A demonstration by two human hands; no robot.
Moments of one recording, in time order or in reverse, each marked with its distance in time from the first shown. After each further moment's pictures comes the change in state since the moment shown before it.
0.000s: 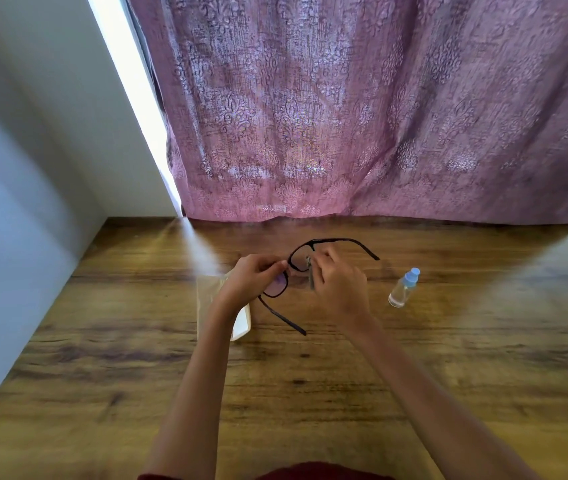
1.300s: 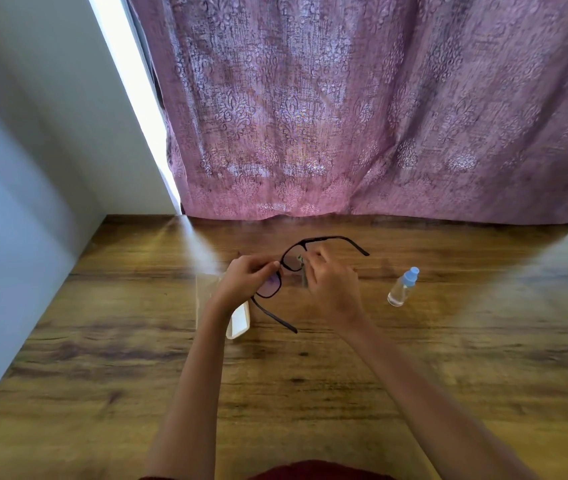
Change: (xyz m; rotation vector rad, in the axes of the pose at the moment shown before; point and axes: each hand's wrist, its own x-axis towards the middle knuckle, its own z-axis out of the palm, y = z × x) left_hand -0.002 -0.014 -0.003 -0.073 0.011 -0.024; right_hand 0.001 -0.003 0.010 0.012 -0.003 -0.050
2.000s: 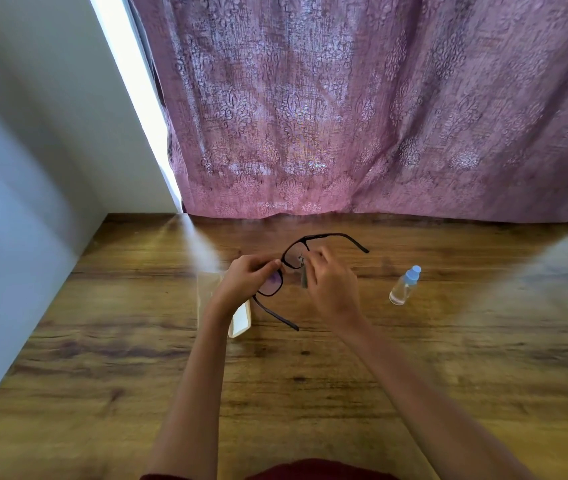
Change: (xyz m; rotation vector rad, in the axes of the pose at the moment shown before) left_hand 0.000 -0.001 0.002 -0.081 0.011 -0.037; right_hand -0.004 -0.003 0.004 0.037 0.000 0.054
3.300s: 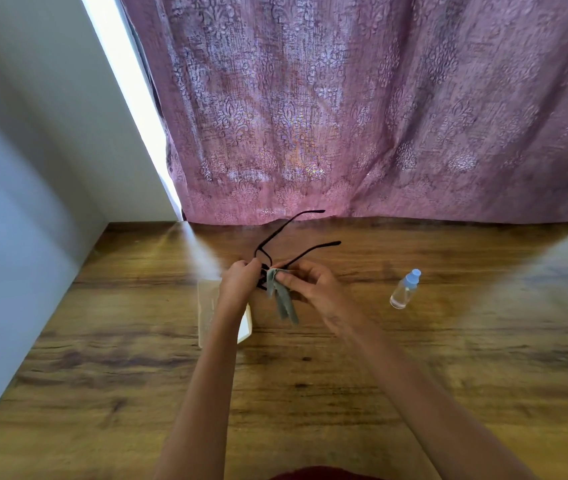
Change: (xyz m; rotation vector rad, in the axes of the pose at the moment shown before) left_hand 0.013 0.013 0.005 -0.041 0.225 -0.450; right_hand 0.008 -0.021 -0.017 1.363 -0.468 0.559
